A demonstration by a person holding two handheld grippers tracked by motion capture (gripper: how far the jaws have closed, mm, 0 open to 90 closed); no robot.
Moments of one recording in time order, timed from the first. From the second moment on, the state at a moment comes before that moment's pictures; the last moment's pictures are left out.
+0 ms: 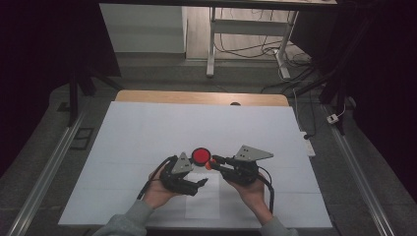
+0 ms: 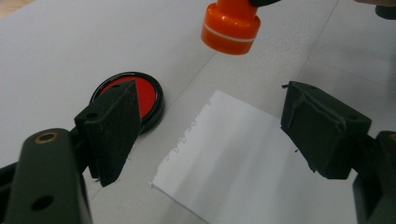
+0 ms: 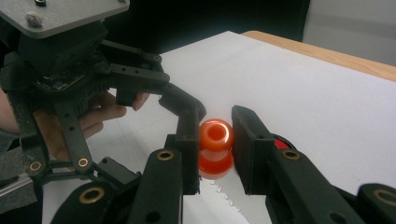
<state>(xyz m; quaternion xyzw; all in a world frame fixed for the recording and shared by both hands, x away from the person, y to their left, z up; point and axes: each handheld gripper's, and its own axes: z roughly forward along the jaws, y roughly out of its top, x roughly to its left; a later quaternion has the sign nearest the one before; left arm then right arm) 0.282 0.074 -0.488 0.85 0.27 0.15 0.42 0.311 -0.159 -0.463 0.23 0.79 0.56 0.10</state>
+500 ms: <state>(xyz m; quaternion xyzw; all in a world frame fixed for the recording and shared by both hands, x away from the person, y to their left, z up) 0.285 0.059 -0.485 0.85 0.27 0.16 0.43 0.310 -0.159 -0.464 0.23 0.79 0.56 0.10</state>
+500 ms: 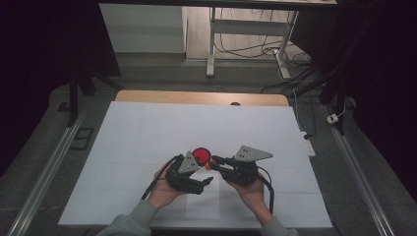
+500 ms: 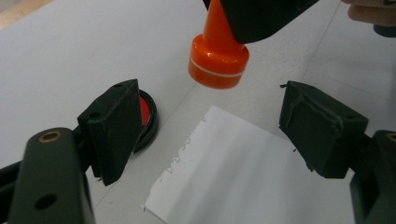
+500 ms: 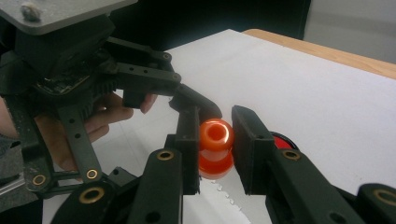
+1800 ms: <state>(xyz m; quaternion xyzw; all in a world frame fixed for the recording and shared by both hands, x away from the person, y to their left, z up) 0.289 0.053 -0.490 0.85 0.25 0.16 0.43 0.309 -0.154 -0.468 0.23 0.80 0.55 0.09</state>
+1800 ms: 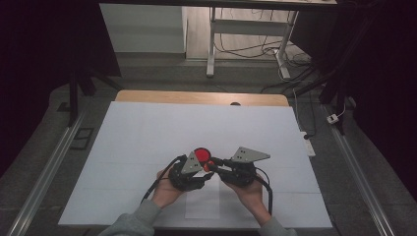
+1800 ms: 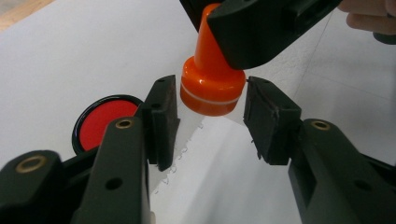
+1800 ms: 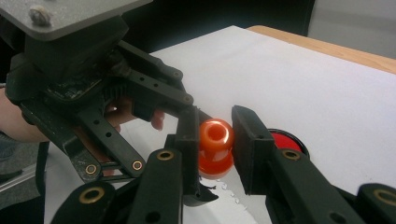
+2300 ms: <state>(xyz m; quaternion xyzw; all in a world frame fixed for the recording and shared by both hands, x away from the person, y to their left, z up) 0.287 0.052 -0.490 0.85 0.24 0.18 0.42 0.310 -0.154 -0.469 0.23 0.80 0.55 0.09</state>
